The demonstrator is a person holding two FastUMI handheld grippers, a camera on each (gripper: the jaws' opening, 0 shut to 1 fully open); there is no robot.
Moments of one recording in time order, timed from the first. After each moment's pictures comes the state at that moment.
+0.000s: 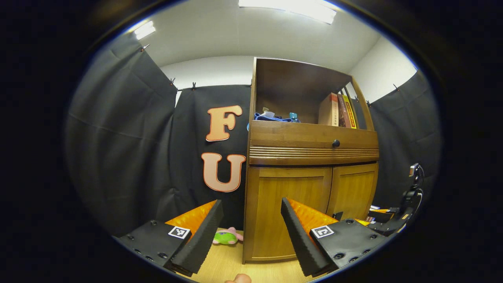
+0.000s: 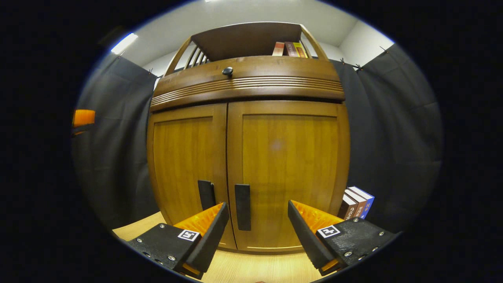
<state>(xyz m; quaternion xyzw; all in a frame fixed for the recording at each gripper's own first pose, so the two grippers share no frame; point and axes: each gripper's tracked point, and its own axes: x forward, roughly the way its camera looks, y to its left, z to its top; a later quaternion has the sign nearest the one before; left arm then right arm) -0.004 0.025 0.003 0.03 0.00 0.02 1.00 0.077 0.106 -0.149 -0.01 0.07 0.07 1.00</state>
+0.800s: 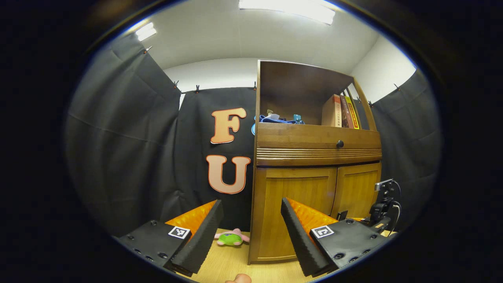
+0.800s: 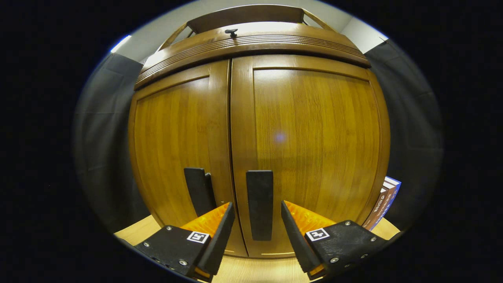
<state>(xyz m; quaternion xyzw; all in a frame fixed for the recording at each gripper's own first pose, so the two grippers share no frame) -0.012 0.037 0.003 0.04 -0.01 0.03 1.00 0.150 0.138 -0.213 0.02 0.11 0.06 0.99</state>
